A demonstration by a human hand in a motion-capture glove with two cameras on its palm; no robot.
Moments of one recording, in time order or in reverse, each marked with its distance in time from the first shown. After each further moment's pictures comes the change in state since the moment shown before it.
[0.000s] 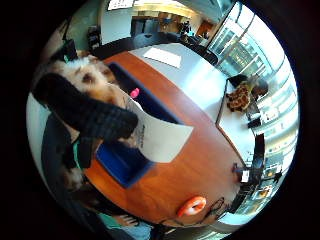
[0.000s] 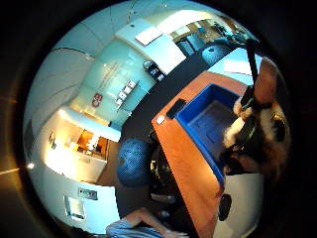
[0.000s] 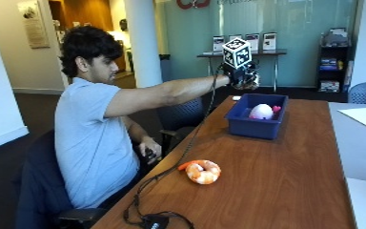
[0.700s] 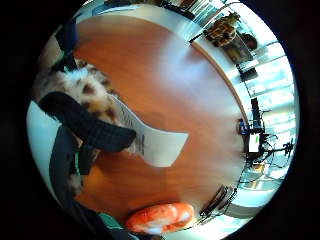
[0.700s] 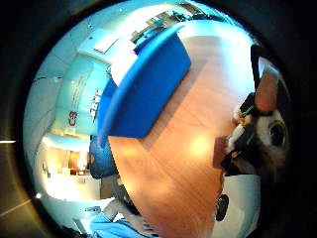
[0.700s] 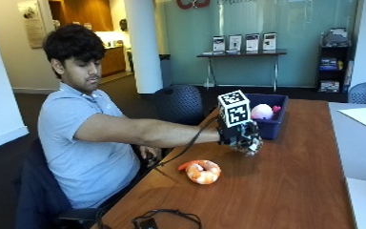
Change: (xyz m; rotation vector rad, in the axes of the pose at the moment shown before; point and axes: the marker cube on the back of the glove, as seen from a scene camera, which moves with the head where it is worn) arm 0.239 0.208 0.037 -0.103 0.160 0.318
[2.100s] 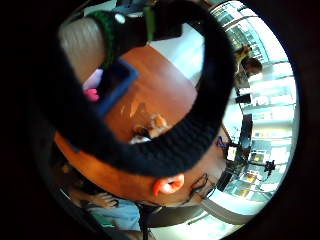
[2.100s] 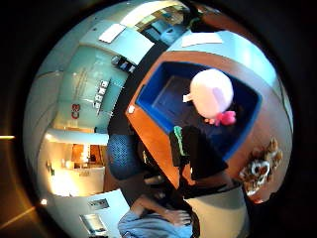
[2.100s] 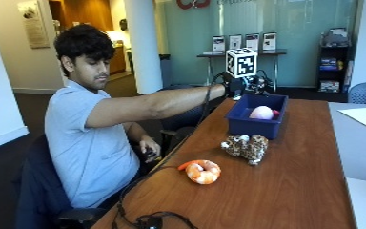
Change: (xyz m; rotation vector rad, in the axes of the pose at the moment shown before) arm -0.129 -0.068 -0.103 -0.154 0.029 -0.076
